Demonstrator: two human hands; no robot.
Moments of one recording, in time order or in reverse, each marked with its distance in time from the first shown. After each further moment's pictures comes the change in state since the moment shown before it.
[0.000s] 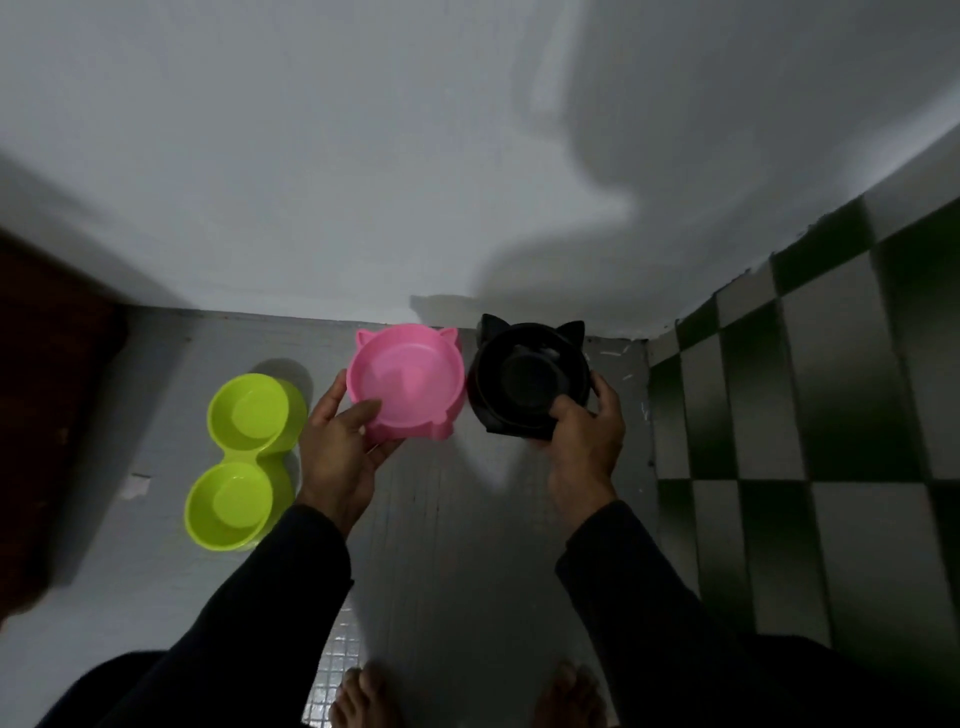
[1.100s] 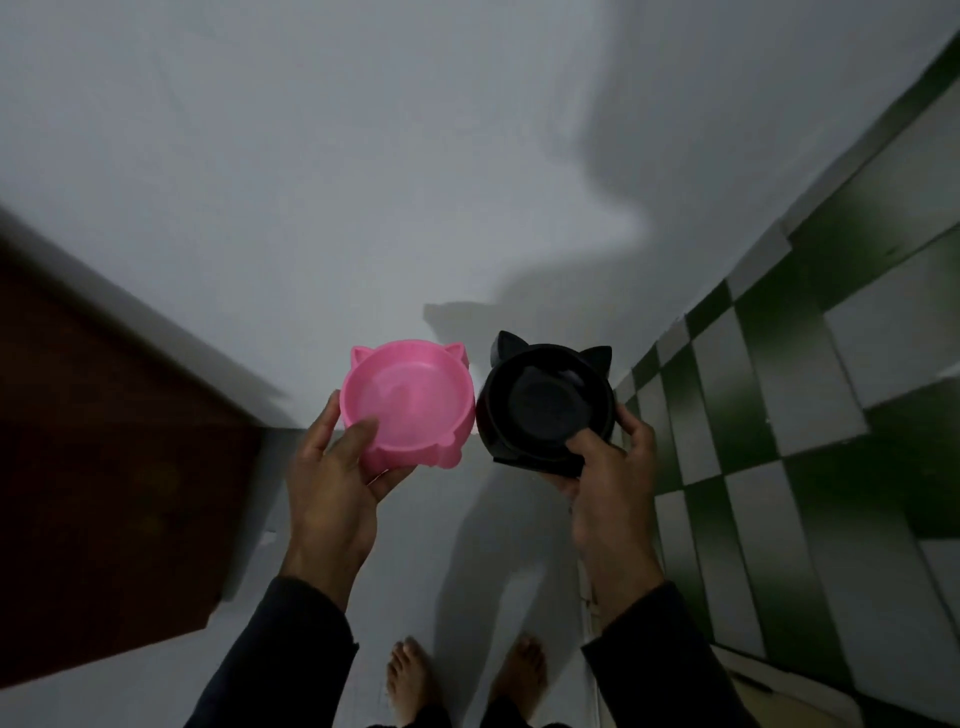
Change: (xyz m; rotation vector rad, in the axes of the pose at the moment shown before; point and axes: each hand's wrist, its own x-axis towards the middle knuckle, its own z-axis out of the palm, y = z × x) left_hand -0.428 0.342 0.132 -0.025 -0.078 0.162; right_hand -0.390 -0.405 -0.083 0.238 -0.125 -0.102
